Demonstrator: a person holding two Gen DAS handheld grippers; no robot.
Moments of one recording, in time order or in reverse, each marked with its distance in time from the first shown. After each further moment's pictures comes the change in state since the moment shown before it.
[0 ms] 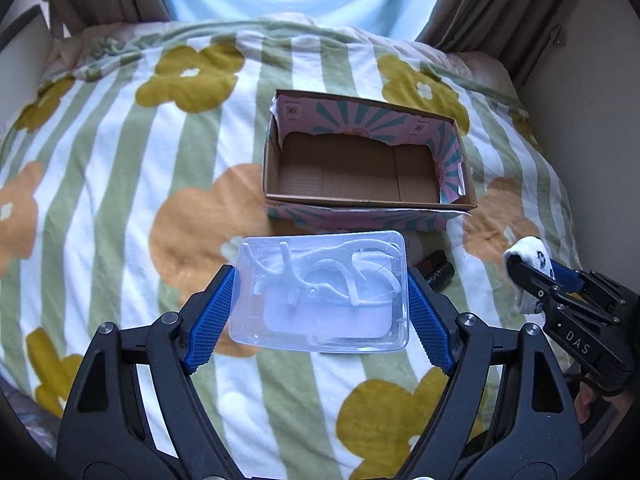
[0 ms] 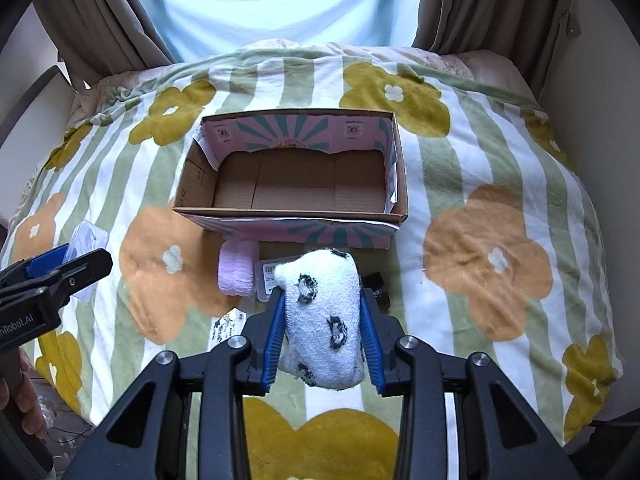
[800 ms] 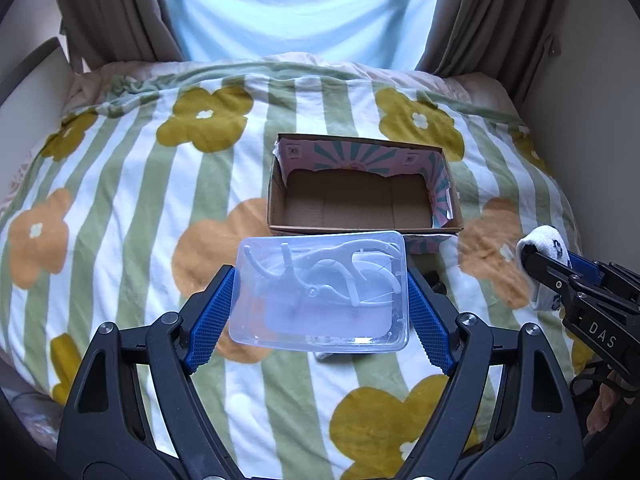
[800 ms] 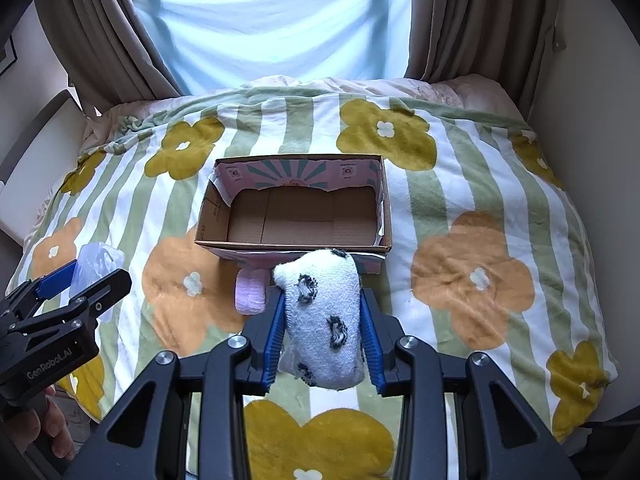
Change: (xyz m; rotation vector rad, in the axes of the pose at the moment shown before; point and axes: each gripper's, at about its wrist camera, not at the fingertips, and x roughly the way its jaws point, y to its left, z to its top) left arm -0.056 -0.034 0.007 0.022 -0.092 0.072; right arm -0.050 -0.011 0.012 0.011 -0.079 0.014
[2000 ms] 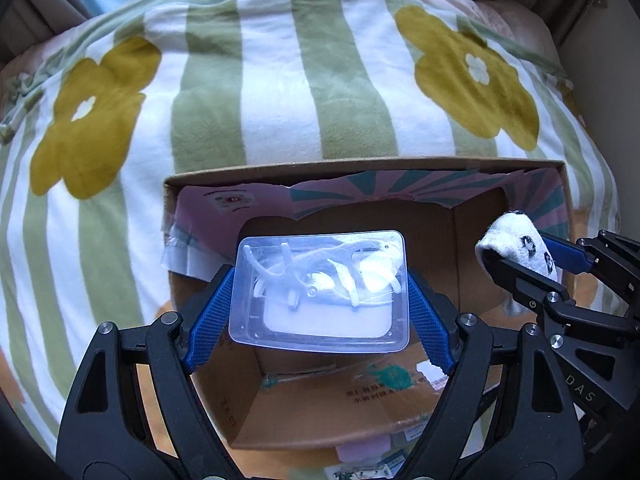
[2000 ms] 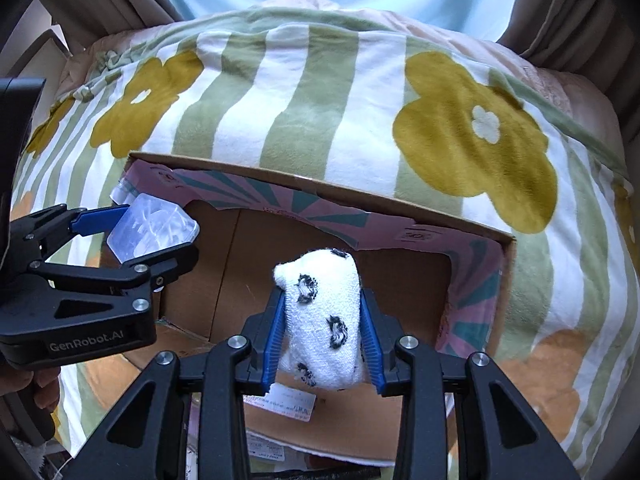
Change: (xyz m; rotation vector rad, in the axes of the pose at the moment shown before) left arm 0.332 -0.002 0.141 0.110 0.313 -0.074; right arm 0.288 0.012 0.134 -0.199 0.254 0.086
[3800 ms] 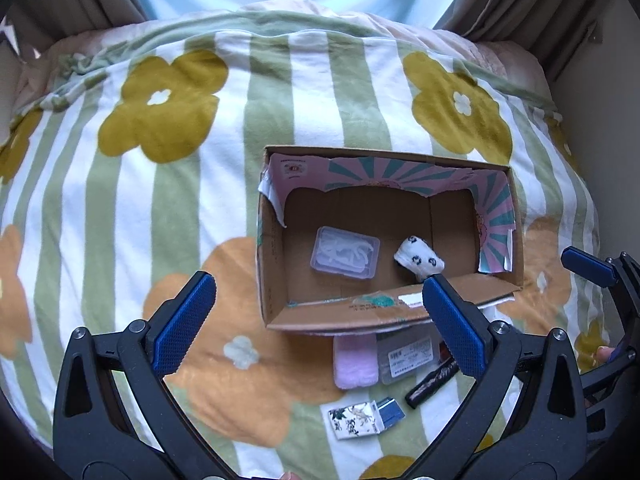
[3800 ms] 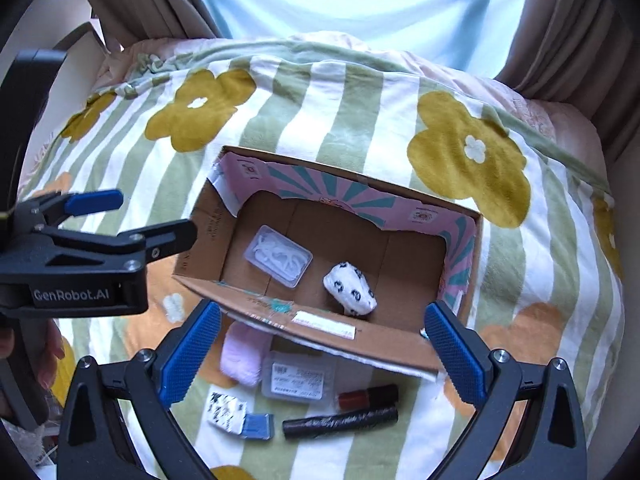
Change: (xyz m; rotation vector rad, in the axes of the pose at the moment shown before) left arm -0.135 0.018 -0.069 -0.109 -0.101 0.025; right arm -0.124 0.045 -0.056 -0.007 -0.111 -0.018
